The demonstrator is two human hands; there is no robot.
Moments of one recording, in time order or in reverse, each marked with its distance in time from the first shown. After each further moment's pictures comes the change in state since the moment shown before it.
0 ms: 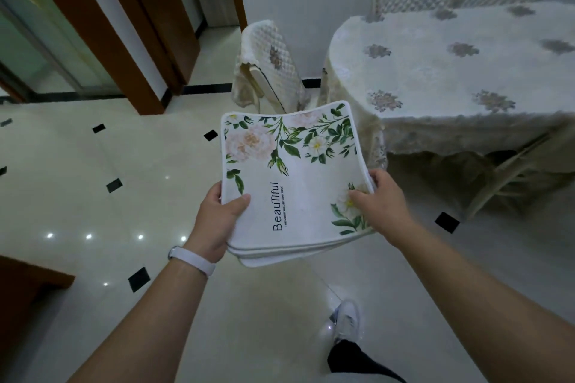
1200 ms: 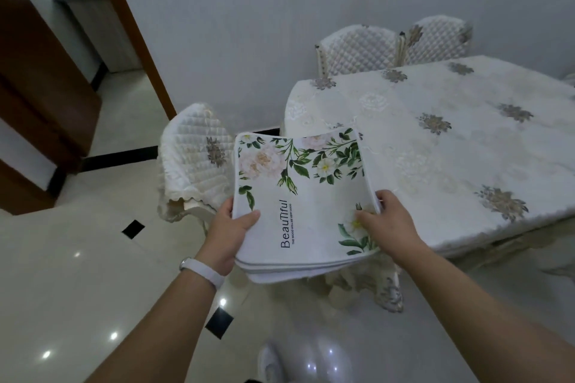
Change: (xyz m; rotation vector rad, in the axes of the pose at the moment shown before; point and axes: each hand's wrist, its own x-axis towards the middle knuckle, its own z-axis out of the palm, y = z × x) left_hand 0.490 0.127 0.185 0.008 -0.351 -0.113; right_hand 0.433 -0.113 0.006 -0.120 0.290 0.169
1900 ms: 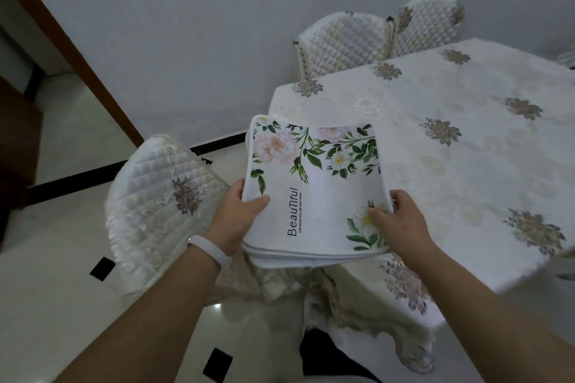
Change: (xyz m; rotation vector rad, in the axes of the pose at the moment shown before) left_hand 0.224 0.067 0.055 0.179 -0.212 -0.001; right_hand 0.171 -0.030 0.026 0.088 0.140 0.159
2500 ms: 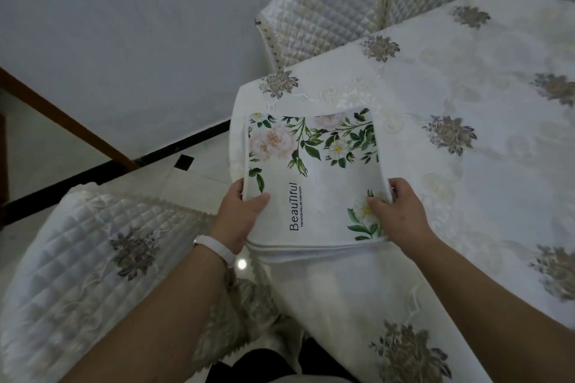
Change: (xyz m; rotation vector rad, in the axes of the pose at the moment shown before) left_hand 0.189 0.008 0.103 0.036 0.050 -0.141; right_hand 0.210 0.015 -0.012 -0.013 0.000 0.067
